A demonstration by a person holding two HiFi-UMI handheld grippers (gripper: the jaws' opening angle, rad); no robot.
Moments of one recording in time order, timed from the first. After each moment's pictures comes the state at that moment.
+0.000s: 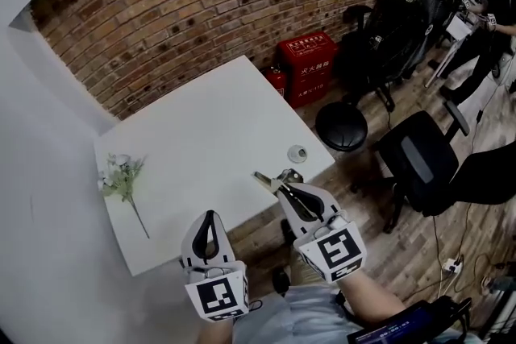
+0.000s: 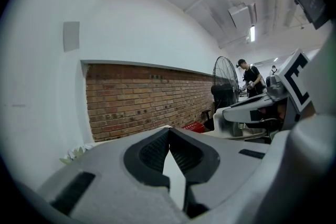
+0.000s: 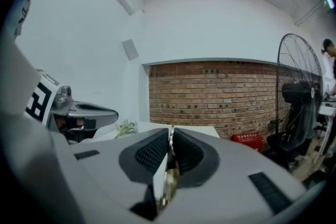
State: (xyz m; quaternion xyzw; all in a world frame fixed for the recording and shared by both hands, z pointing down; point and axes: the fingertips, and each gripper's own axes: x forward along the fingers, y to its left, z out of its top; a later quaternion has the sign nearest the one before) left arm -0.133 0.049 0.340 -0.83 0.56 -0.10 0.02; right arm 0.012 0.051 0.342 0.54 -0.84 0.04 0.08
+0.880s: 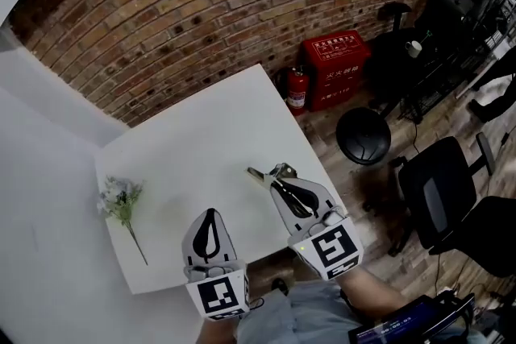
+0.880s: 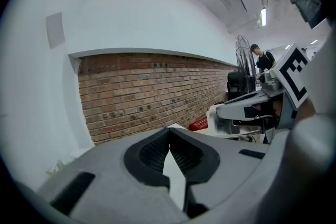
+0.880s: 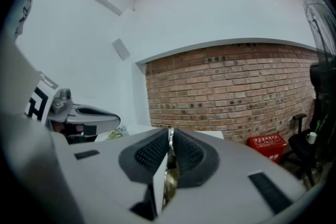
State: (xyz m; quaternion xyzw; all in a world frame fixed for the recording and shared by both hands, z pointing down) left arm -0.072 -0.106 0.357 -0.78 0.60 -0.15 0.00; right arm 0.054 -0.127 0.356 0.46 -0.88 0.09 0.07
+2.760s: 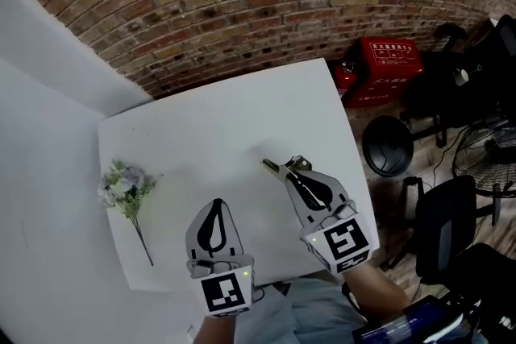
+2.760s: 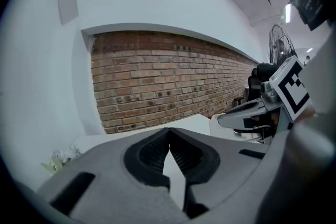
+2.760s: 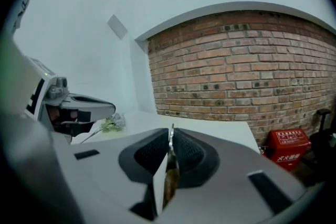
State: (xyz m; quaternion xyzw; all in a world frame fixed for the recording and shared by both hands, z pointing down) left arm -0.160 -0.208 0.400 -0.73 0.65 -0.16 -0.08; right arm -0.032 -0.250 0.431 0.40 -0.90 0.12 0.15
